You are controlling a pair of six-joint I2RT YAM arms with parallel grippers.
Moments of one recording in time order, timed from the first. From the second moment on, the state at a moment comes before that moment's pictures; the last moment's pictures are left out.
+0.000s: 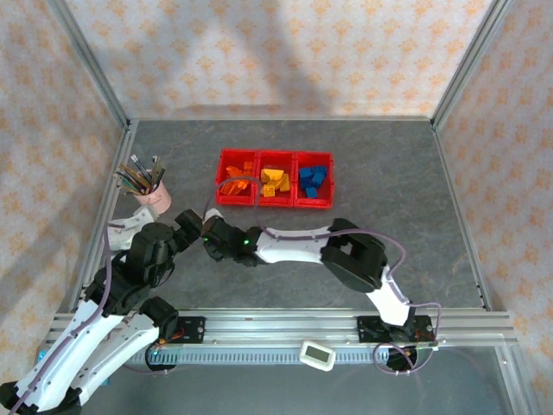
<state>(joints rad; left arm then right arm) -0.52 0.51 0.71 -0.82 -0.42 -1.02 1.18 2.06 1.46 -0.21 0.22 0.41</state>
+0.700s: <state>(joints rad) -0.52 0.84 0.69 -0.39 -0.29 -0.85 0.62 1.72 1.26 -0.30 0.36 0.56</state>
